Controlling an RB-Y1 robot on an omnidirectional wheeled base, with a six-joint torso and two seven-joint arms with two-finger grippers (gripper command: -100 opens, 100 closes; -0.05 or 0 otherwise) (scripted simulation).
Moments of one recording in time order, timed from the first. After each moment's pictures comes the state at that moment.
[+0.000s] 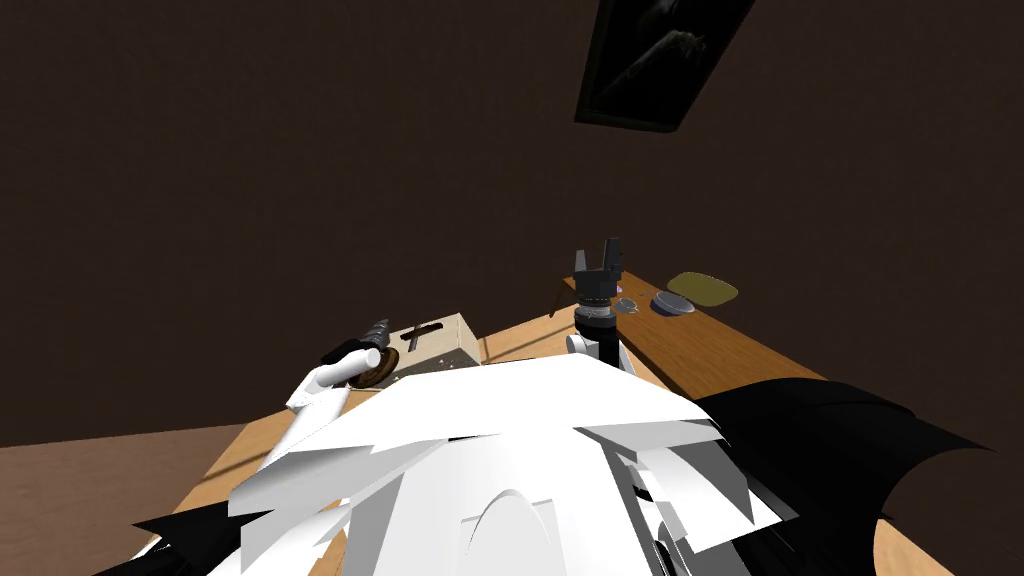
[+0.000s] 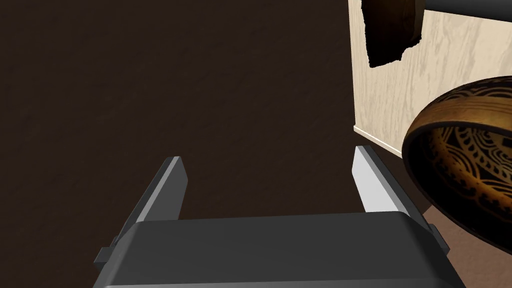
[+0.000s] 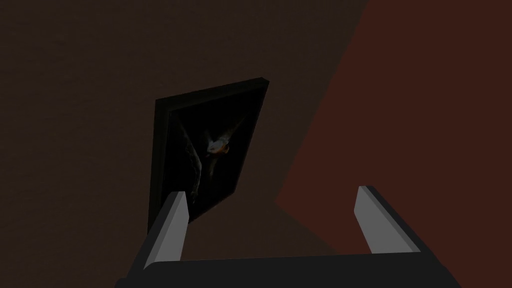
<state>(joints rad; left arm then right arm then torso) 0.13 0.59 0.31 -1.30 0.44 0.37 -0.20 0.49 -0.02 0.05 -2.35 0.10 -0.58 -0.10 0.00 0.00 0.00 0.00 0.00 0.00</state>
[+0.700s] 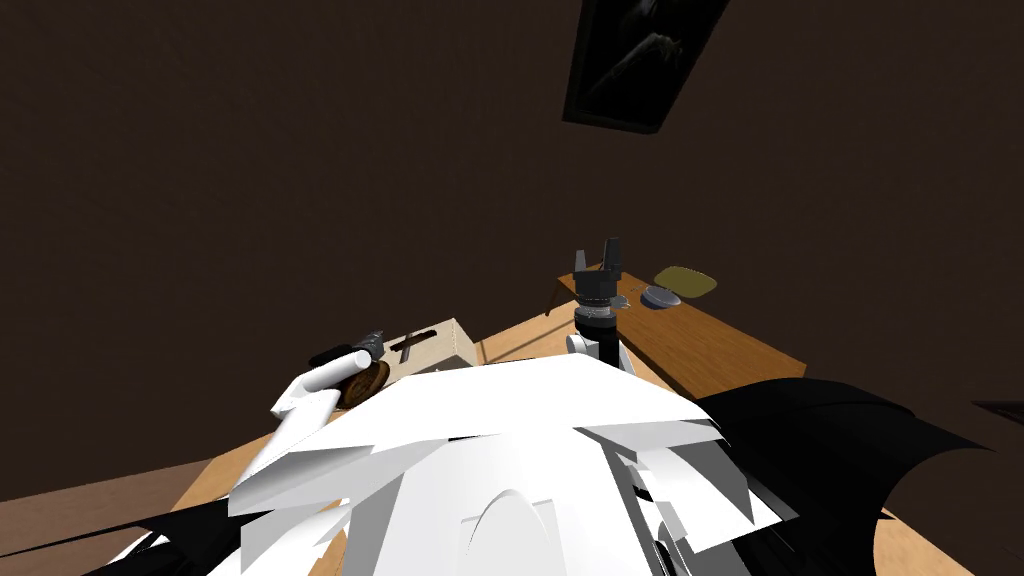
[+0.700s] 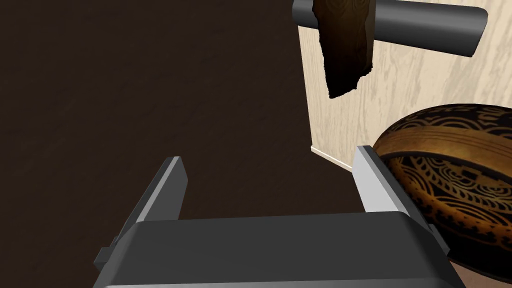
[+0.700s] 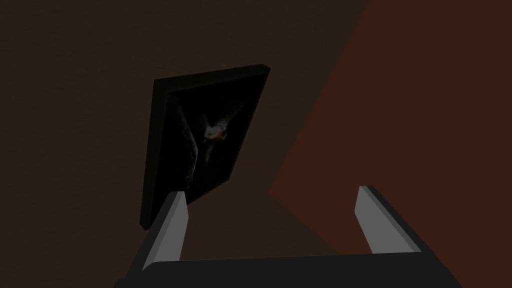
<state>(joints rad) 0.11 0.62 0.35 -1.19 0.51 0.53 -0.21 0.49 -0.02 0.05 -2.35 0.10 -0.58 -0.10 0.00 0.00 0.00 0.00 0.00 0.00</state>
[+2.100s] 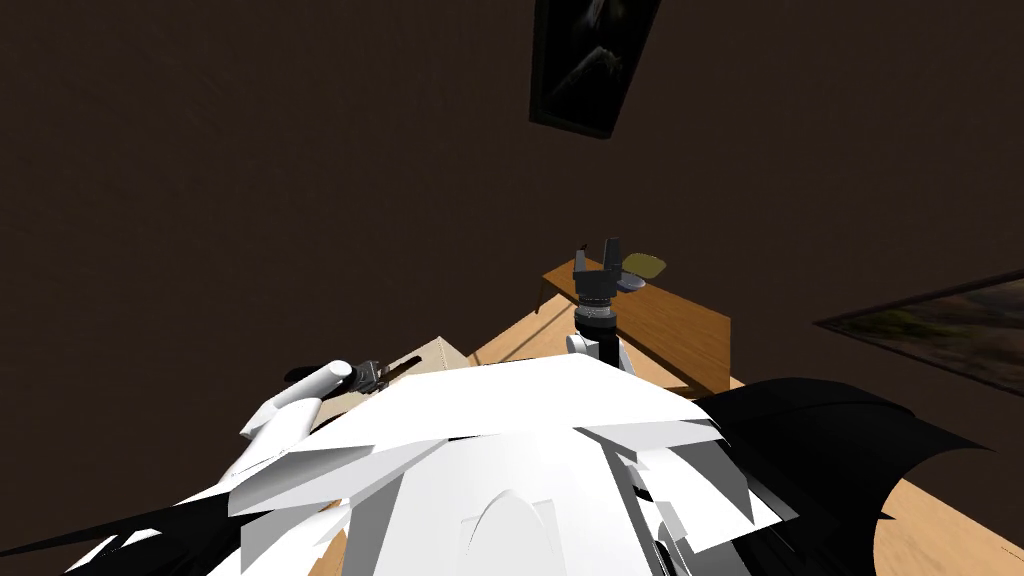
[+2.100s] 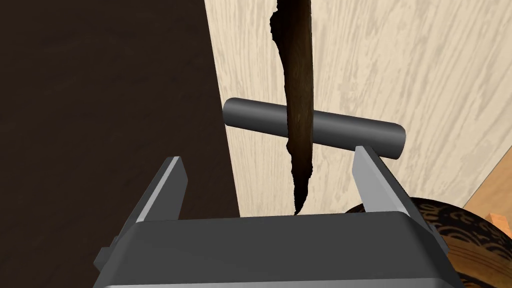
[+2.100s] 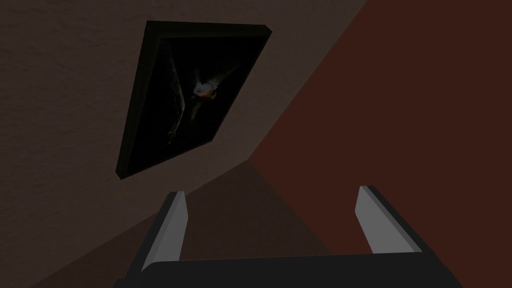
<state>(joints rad) 0.05 0.68 0.45 -0.90 0.66 0.89 -0.21 0.49 -0.02 0.05 -2.35 0.10 -0.58 -0.10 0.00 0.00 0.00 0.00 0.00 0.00</state>
